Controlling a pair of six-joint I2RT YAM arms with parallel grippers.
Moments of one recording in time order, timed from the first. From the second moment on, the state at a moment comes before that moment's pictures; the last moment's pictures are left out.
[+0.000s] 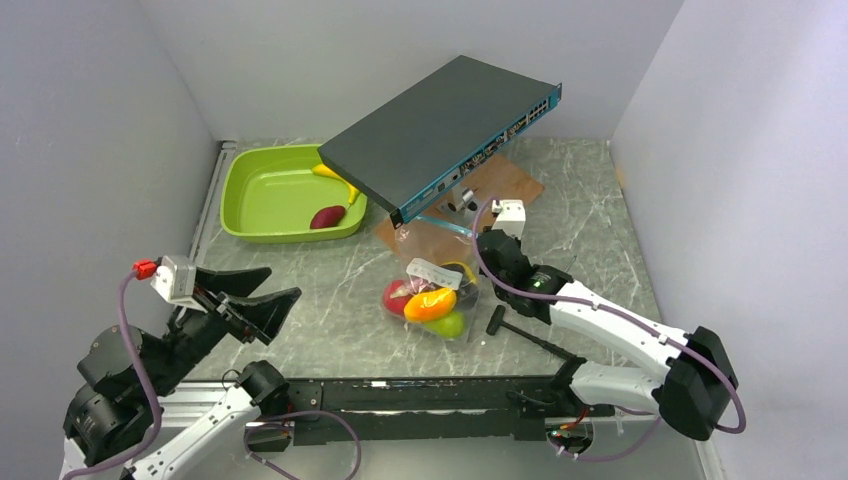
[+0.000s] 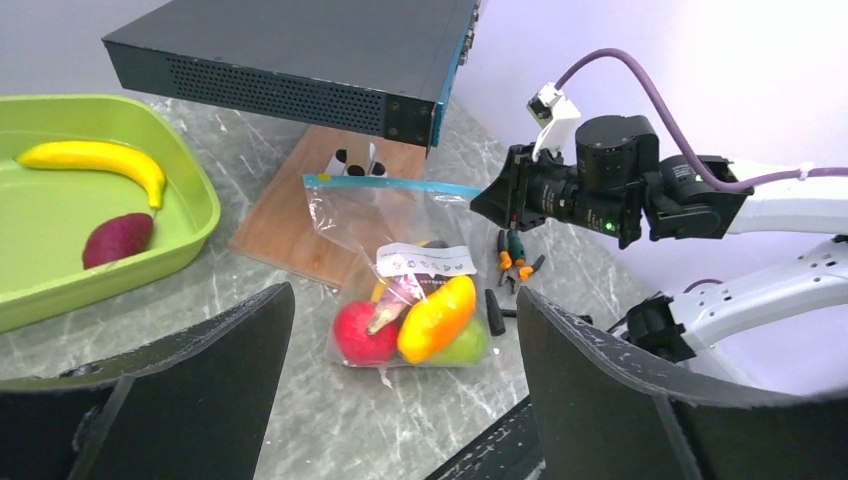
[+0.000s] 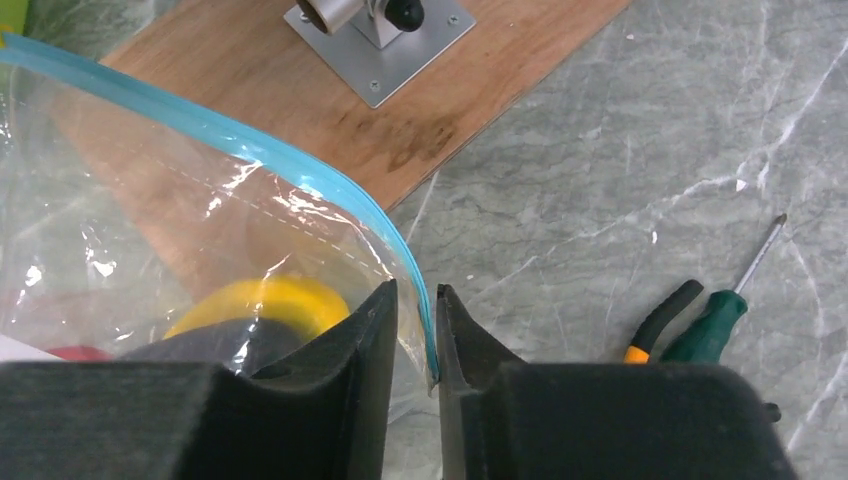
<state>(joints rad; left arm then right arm) -0.72 0.24 1.05 -0.73 -0.07 -0.36 0.80 1.12 0.75 -0.27 0.66 0.47</state>
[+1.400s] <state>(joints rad) -0.72 0.33 1.28 -0.58 -0.13 -0.33 0.79 0.54 1.32 -0.49 0.54 0.13</state>
